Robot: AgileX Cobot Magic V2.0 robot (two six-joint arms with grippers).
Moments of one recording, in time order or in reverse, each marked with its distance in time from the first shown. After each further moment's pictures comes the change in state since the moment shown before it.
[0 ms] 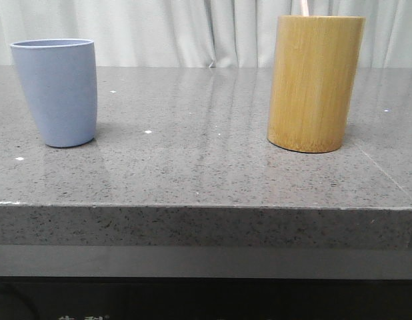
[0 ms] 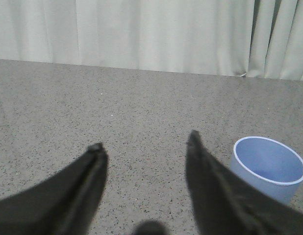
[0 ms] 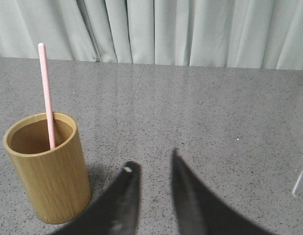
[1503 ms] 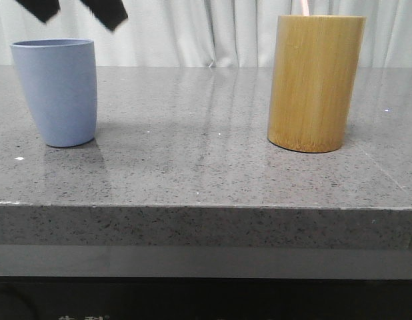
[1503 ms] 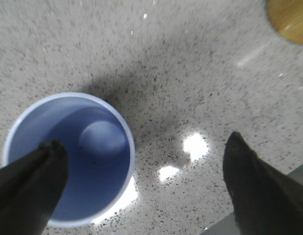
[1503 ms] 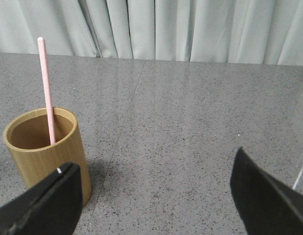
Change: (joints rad) left arm -0.477 1.072 -1.003 0.051 0.892 0.080; right arm 0.000 0.000 0.000 0.001 0.014 0.000
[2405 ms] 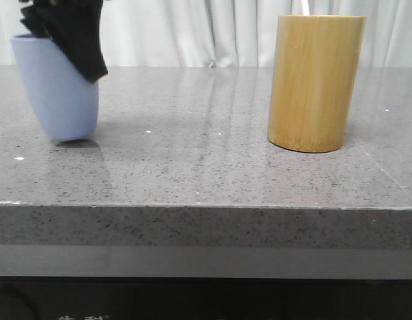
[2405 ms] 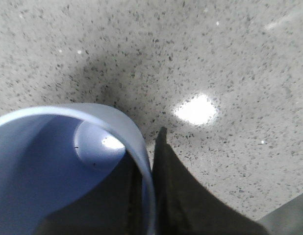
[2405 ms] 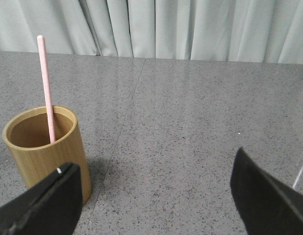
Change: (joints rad) left arm -0.005 0.125 -0.072 0.038 0.062 0.000; right arm 0.000 0.000 0.000 0.000 0.005 0.000
